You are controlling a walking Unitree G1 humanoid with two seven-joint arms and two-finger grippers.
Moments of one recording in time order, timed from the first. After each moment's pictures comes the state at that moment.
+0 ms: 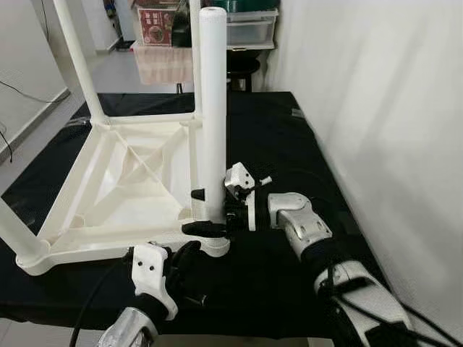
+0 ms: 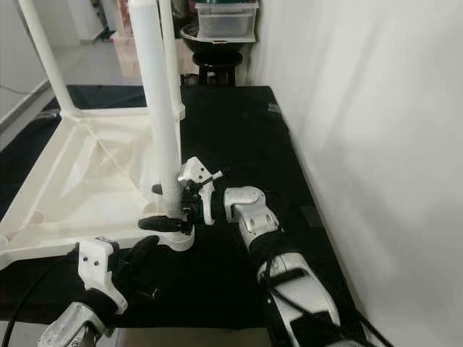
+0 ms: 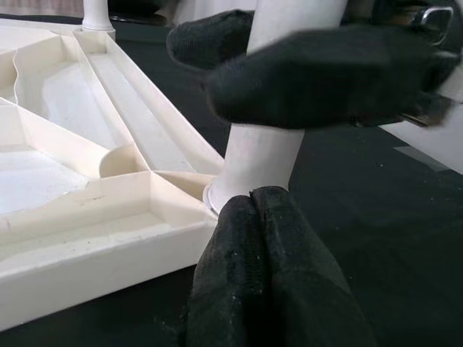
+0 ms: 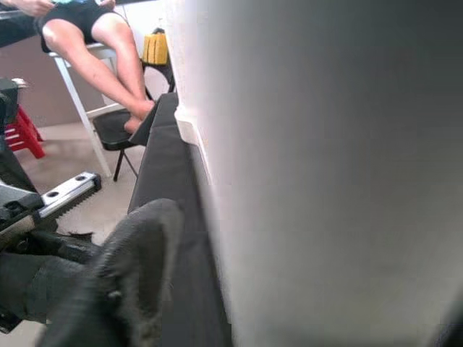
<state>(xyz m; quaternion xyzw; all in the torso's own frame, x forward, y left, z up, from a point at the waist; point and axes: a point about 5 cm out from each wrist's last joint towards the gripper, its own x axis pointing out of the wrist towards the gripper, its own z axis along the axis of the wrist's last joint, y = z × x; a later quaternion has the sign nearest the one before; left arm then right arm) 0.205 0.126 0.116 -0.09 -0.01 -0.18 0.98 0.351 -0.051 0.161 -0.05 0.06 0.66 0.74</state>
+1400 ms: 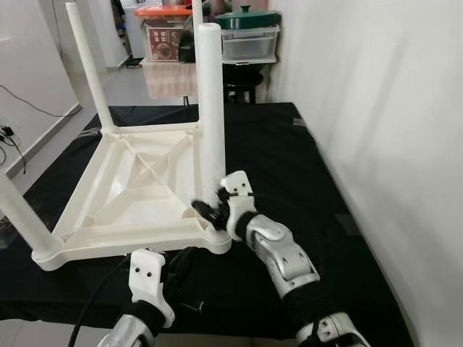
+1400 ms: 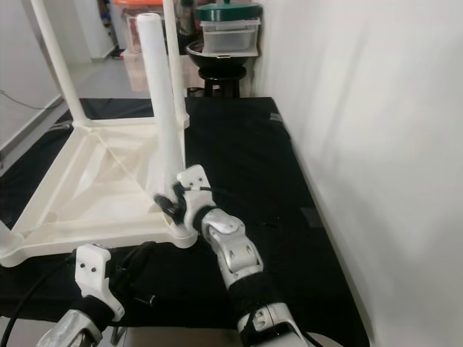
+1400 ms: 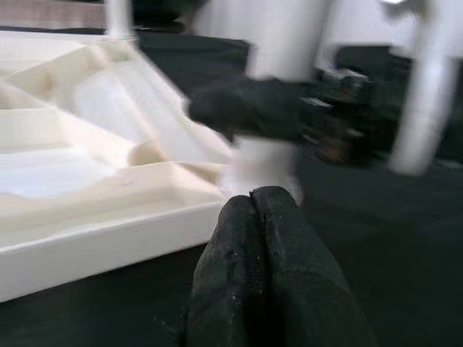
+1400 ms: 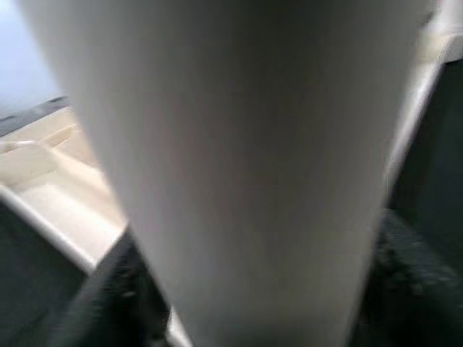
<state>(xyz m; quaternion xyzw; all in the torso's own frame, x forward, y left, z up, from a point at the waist) 0.203 0.140 0.114 -0.08 0.00 -0.14 0.99 0.328 -0.031 0.130 0.00 0.09 0.37 0.93</state>
